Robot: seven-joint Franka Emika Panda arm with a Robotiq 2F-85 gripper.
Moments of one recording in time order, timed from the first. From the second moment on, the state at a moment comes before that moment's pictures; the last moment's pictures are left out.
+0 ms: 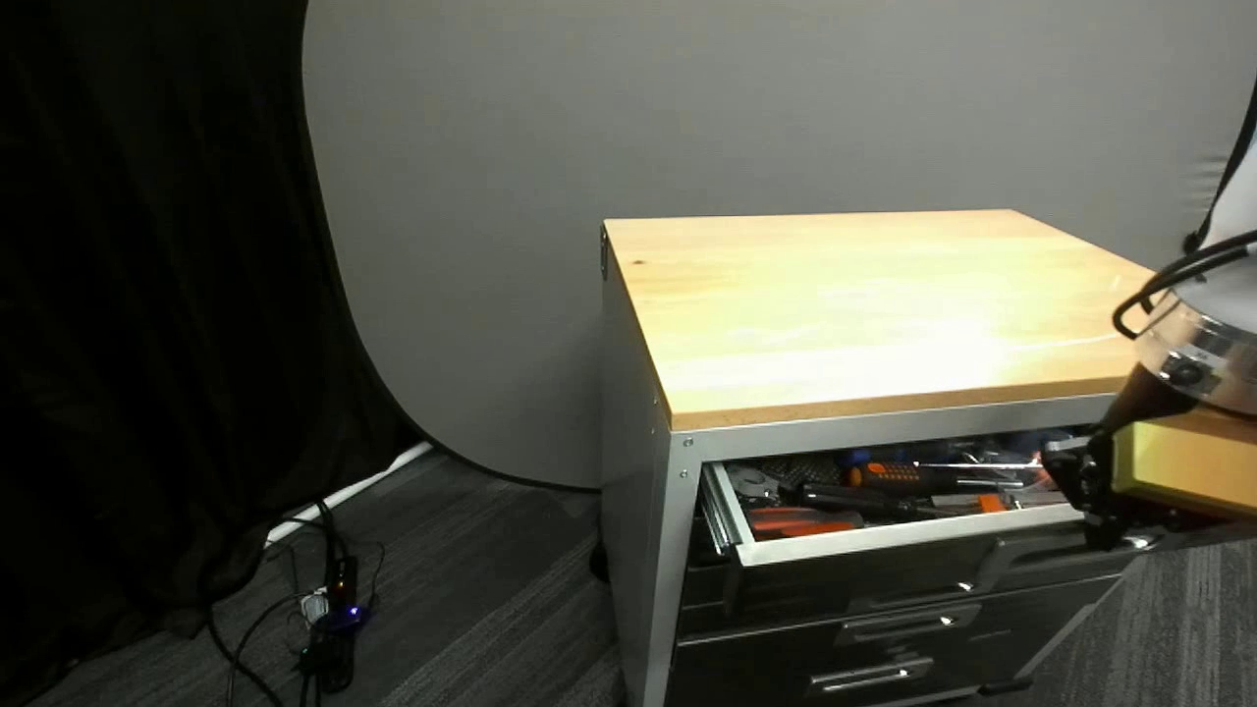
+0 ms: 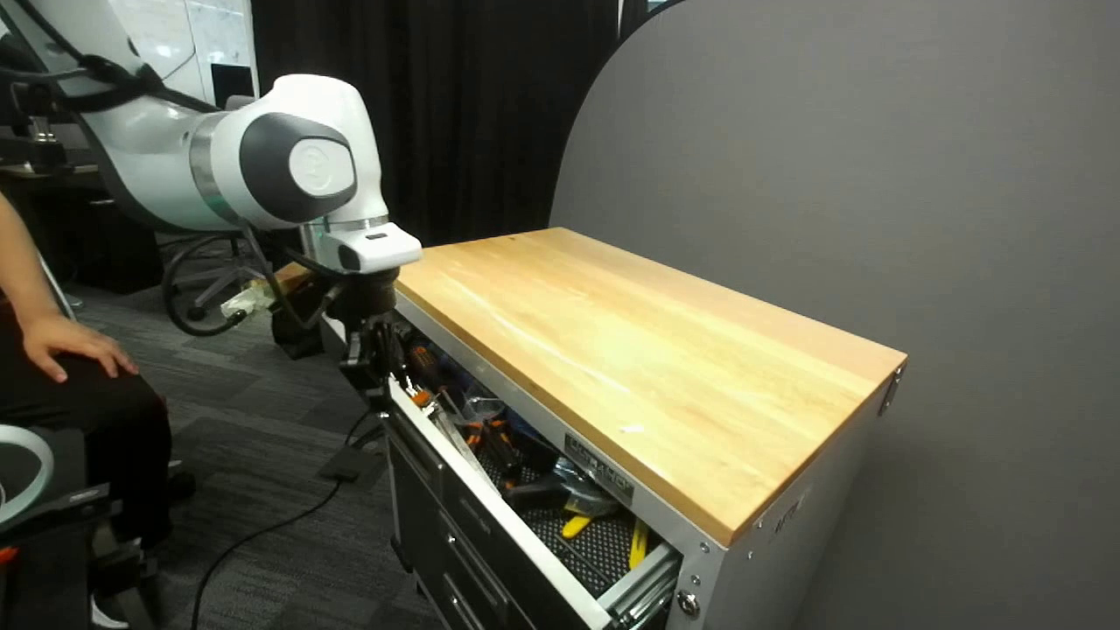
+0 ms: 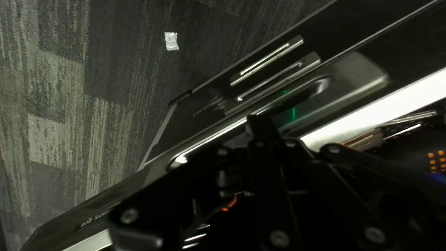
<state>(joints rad) 0.27 0.29 -0.03 -2.43 -0.43 2.70 1.22</state>
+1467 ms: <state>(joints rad) 0.38 0.30 -0.06 -2.28 -0.64 2.78 1.40</state>
